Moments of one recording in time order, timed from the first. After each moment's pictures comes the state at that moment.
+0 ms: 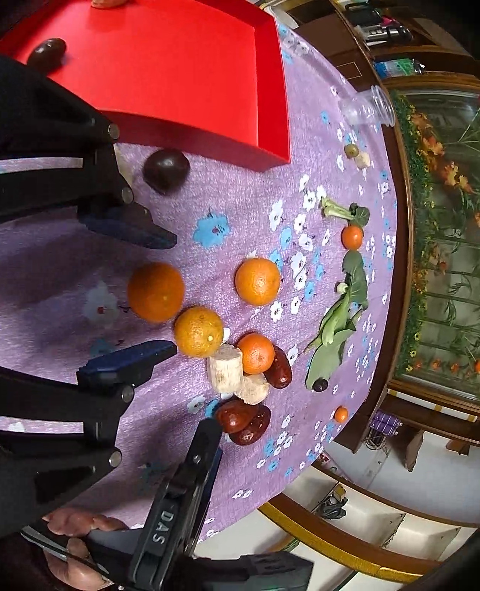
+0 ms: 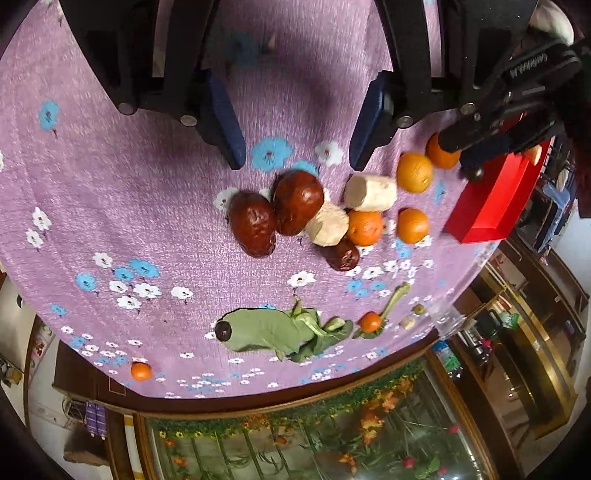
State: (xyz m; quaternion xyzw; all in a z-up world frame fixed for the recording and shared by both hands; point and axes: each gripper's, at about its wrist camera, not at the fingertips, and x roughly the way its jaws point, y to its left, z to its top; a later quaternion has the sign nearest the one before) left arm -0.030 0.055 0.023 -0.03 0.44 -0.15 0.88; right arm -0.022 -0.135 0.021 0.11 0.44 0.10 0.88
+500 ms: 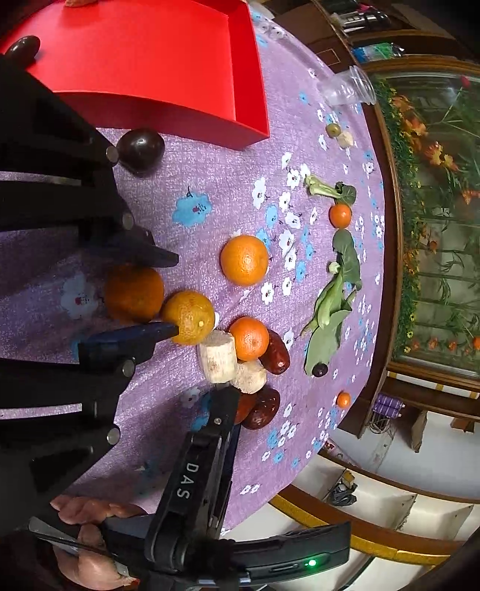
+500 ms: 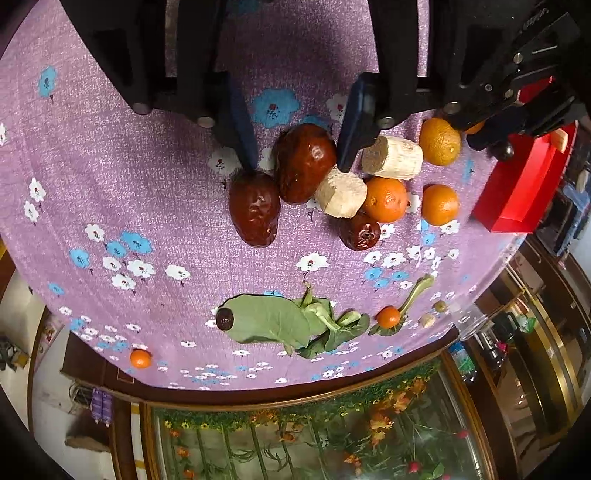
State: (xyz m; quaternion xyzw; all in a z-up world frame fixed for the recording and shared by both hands) left arm -0.026 0.045 0.019 -0.01 0.42 -0.18 0.89; right arm -0.005 -0.121 0.017 0.08 0.43 0.07 0.90
